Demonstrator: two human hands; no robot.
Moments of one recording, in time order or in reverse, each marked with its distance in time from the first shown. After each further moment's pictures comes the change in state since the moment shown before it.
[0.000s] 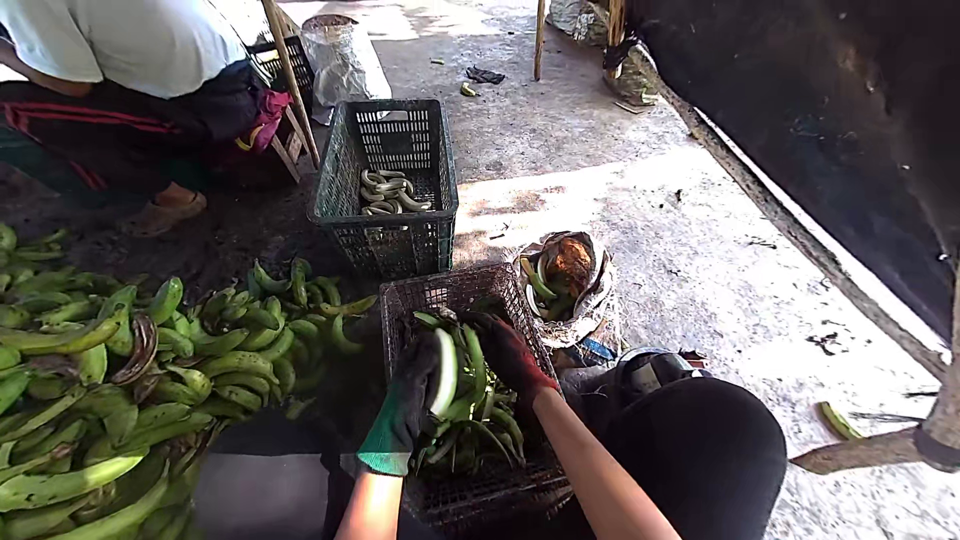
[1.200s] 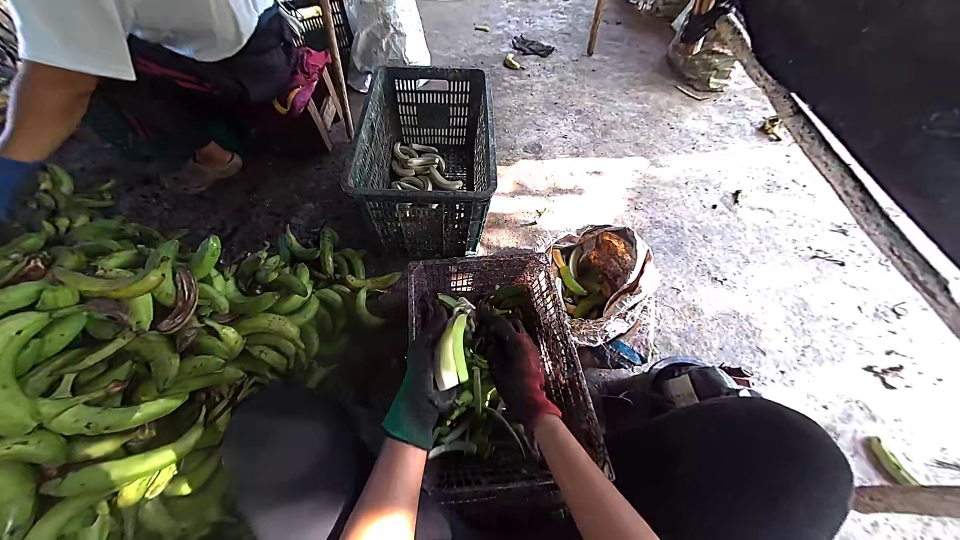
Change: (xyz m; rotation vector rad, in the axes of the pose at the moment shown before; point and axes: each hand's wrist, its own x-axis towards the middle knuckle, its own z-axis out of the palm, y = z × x) left_hand 0.007 -0.005 -0.007 -0.673 -0.026 -0.221; right_hand -0.025 -0.015 0.051 0.185 0.253 -0.004
